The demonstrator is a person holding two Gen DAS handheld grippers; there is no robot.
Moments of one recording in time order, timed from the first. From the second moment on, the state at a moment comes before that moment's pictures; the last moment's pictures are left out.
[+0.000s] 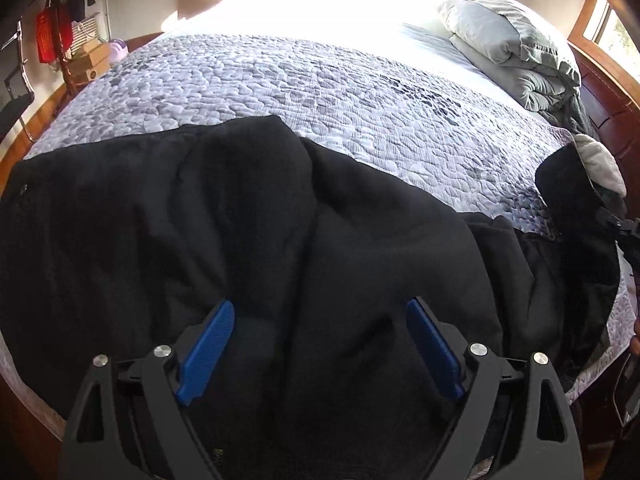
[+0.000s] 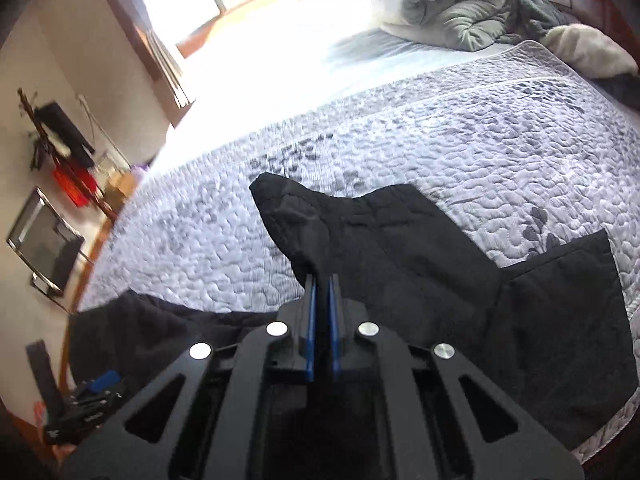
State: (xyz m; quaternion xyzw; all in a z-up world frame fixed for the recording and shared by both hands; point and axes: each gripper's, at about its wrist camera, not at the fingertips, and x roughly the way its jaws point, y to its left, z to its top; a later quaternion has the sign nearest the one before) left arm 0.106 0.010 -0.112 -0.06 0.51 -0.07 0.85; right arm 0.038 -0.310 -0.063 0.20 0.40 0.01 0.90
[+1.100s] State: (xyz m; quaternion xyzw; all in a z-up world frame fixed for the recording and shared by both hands) left arm 0.053 -0.046 -0.122 -0.02 0.50 -0.06 0.86; right arm -0.108 -0.498 -0.139 0.37 0.40 -0.19 0.82
